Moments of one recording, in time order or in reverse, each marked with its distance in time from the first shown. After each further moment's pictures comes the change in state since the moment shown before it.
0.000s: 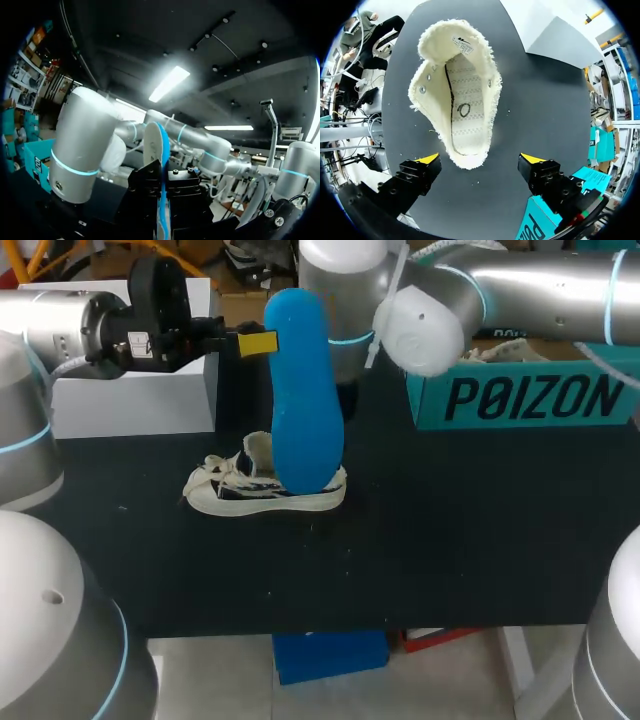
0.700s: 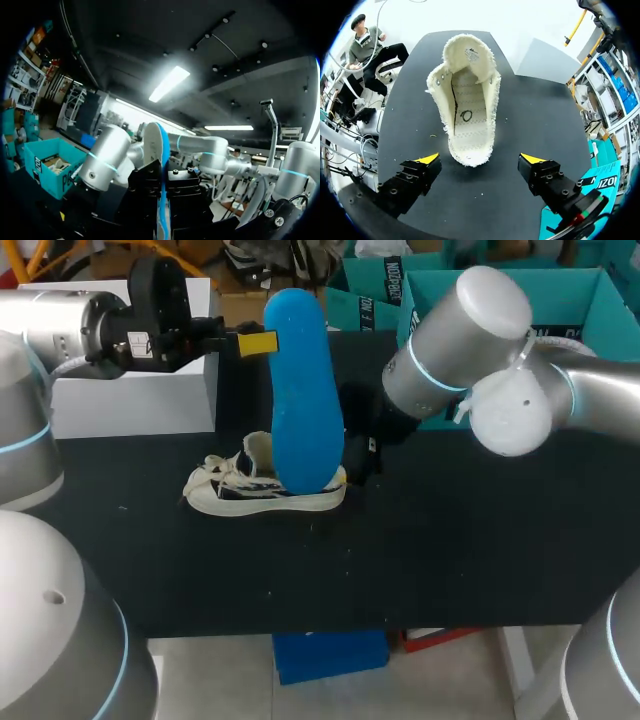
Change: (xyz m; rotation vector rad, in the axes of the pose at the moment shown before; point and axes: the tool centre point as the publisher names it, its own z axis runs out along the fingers) left arm 0.000 0.000 0.000 0.000 0.000 0.000; right arm 0.009 -0.025 0.014 -0.410 -0.055 0.026
